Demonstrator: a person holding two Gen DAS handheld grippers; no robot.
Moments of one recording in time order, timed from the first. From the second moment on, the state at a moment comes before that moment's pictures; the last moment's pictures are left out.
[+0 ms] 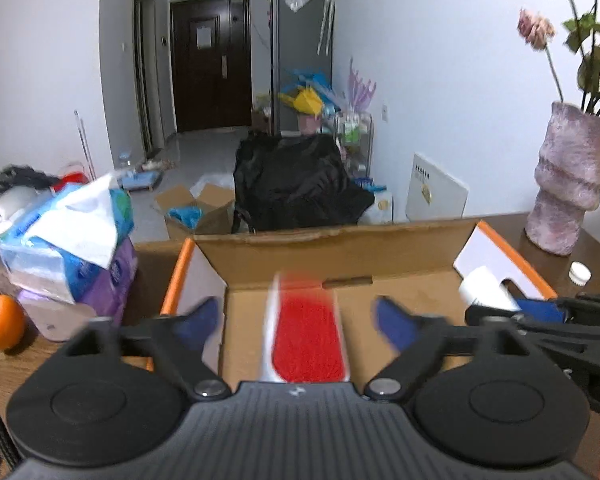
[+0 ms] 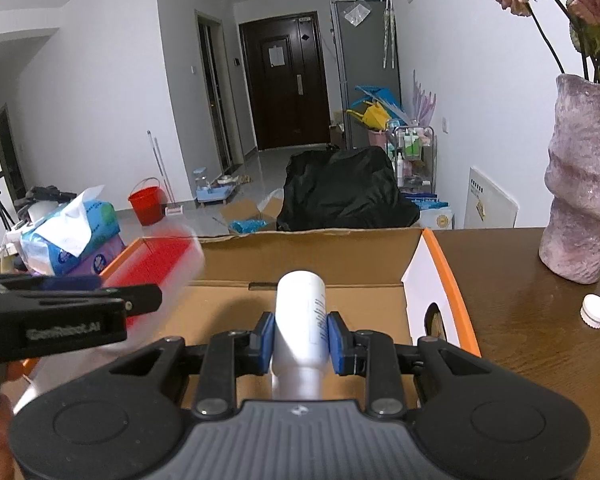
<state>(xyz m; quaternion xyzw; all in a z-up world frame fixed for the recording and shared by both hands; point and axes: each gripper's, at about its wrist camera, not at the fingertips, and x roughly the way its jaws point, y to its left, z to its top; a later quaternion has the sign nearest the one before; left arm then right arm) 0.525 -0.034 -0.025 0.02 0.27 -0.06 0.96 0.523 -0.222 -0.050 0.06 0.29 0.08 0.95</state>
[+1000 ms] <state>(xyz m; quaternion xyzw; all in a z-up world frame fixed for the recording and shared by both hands) 0.492 -0.022 -0.003 0.00 0.25 -0.03 0.97 0.491 -0.222 -0.030 0.03 0.27 0.06 0.96</state>
